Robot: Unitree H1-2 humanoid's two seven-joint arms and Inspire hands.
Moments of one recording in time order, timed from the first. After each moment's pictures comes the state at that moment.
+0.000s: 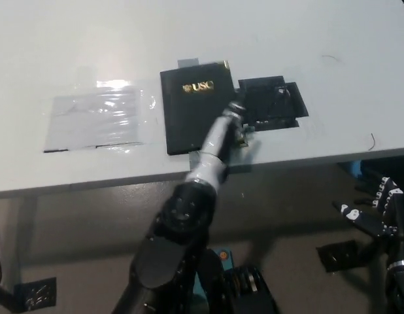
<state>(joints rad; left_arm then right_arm) -0.66 -0.11 -0.27 0.49 -0.07 0.12 0.10 -0.24 -0.13 -0.13 0.35 -0.02 -0.12 -0.10</state>
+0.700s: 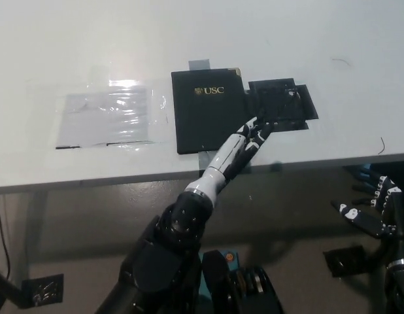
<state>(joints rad) -0.66 -0.04 -0.37 0.54 0.11 0.01 0.04 -0.24 -0.13 -0.12 0.35 -0.02 -0.12 -0.09</state>
